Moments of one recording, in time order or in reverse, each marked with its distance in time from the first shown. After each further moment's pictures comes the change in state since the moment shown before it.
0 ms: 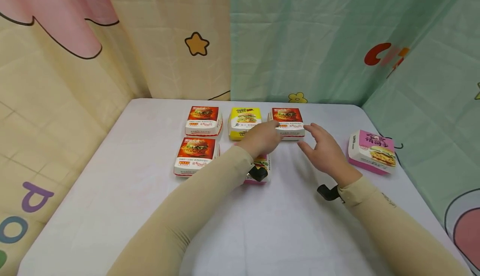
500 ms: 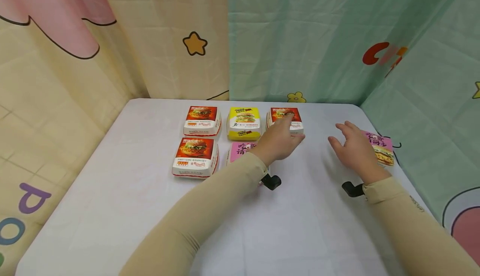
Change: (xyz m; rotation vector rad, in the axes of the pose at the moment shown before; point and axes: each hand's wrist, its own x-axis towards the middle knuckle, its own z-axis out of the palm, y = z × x) left_hand -0.002 0.032 0.027 -0.157 0.129 0.121; right_hand -0.006 0.069 -0.036 -0.140 0.121 0.080
